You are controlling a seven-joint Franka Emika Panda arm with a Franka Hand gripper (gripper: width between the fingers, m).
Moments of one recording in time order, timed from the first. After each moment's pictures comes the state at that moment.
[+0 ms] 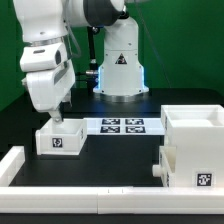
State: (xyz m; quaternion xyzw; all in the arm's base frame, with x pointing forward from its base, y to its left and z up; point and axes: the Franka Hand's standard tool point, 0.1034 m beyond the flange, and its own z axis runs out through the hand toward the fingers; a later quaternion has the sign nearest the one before) arm 0.385 -0.153 0.045 -0.75 -0.66 -0.02 0.07
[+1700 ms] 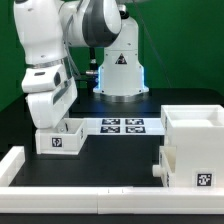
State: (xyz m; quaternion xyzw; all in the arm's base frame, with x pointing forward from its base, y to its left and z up) arm 0.375 -0.156 0.012 -0.75 -0.66 -0.03 0.07
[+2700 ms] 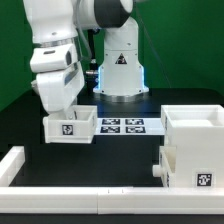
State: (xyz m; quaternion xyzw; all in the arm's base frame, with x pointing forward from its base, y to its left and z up) arm 0.433 -0.119 0.056 -0.73 -0.67 -0.04 0.06
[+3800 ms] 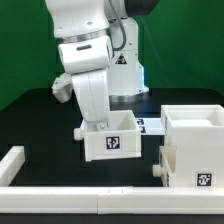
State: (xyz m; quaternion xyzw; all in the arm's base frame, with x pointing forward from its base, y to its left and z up) arm 0.539 -0.054 0.070 -0.69 -0.72 -0.05 0.07
